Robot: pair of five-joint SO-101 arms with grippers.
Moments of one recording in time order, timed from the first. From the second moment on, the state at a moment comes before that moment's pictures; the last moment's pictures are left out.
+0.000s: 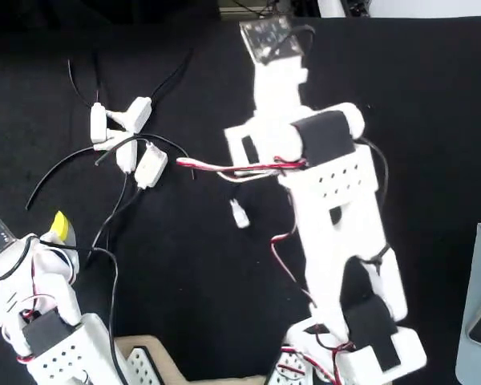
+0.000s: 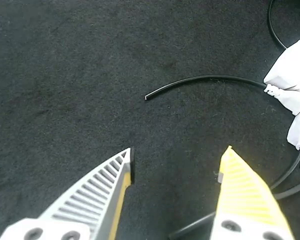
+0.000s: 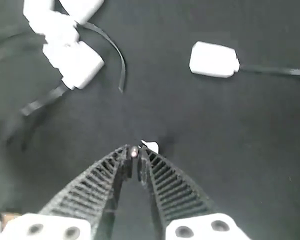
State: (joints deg) left arm -40.1 -102.5 88.2 58.2 6.5; right arm -21.8 -11.0 -14.7 99.1 -5.3
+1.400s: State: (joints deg) left arm -40.1 -102.5 88.2 58.2 6.5; right arm -27.9 8.8 10.6 77.3 22.5
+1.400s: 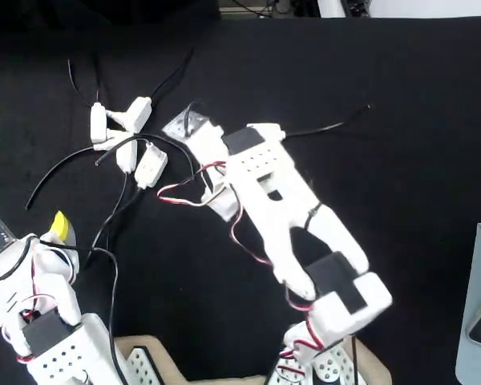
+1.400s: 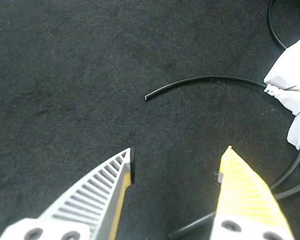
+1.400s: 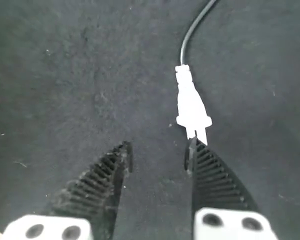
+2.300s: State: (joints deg) left arm -40.1 -102.5 88.2 58.2 6.5; right arm -22.0 43.6 -34.2 98.0 25.3
